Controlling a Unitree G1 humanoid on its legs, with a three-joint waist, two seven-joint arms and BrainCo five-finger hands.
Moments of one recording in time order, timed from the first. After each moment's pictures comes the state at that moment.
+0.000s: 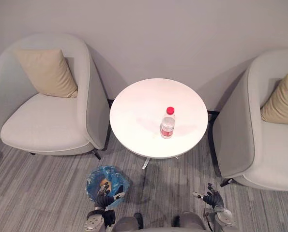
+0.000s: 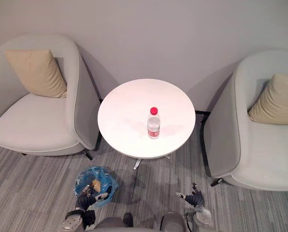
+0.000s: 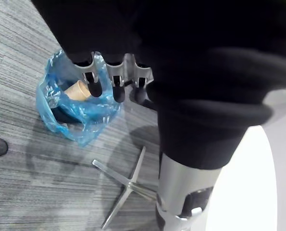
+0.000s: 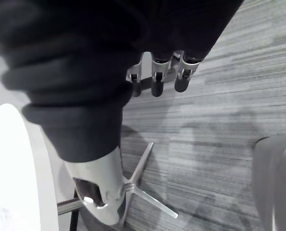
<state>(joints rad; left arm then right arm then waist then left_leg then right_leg) 0.24 0.09 -0.01 0.60 -0.14 -0.09 0.07 0.14 -0.08 -0.14 0.70 0.03 -0.07 -0.10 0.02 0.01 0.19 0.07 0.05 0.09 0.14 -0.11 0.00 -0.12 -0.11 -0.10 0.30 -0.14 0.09</state>
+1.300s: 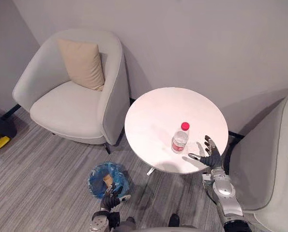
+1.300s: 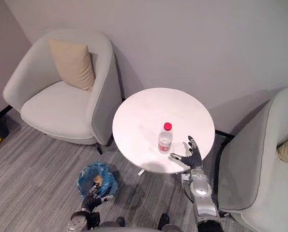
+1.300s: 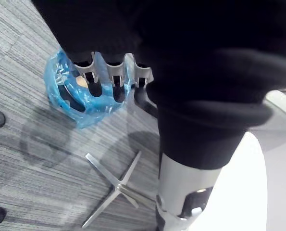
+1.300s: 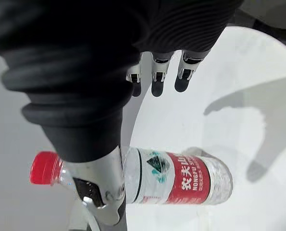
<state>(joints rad) 0.25 0.07 -0.04 0.60 -0.12 -0.10 0.04 0.05 -0.12 -0.05 0.26 -0.07 -0.15 -0.11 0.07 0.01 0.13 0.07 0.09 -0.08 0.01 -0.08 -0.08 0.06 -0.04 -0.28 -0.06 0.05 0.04</state>
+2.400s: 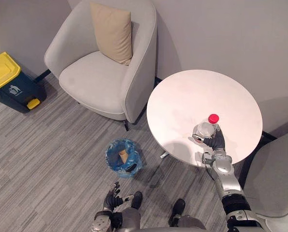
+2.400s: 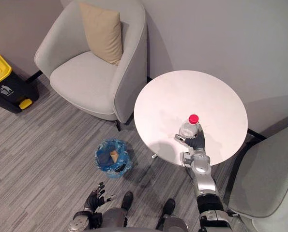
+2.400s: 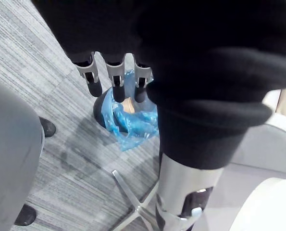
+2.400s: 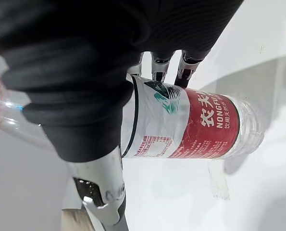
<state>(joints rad) 0.26 0.06 -0.08 0.58 -0.13 -0.12 0.02 -0.21 -0.17 -0.09 0.46 0.03 -0.15 -0.20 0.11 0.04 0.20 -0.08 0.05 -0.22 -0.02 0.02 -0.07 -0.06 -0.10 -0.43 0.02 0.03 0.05</state>
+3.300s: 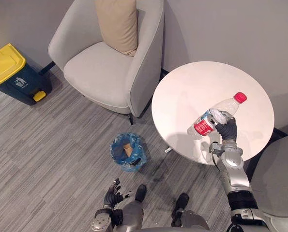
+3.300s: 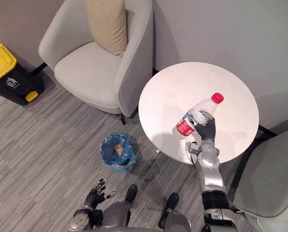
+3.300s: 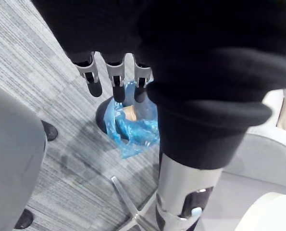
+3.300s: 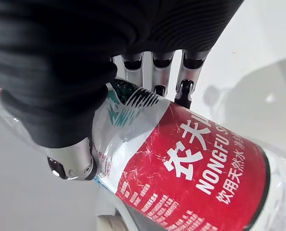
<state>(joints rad) 0.26 0.06 -0.09 0.54 -0.16 -0.13 0.02 -0.16 -0.20 -0.11 0.18 0.08 -0.16 -0.20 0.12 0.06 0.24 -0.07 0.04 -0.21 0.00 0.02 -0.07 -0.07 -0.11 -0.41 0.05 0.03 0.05</state>
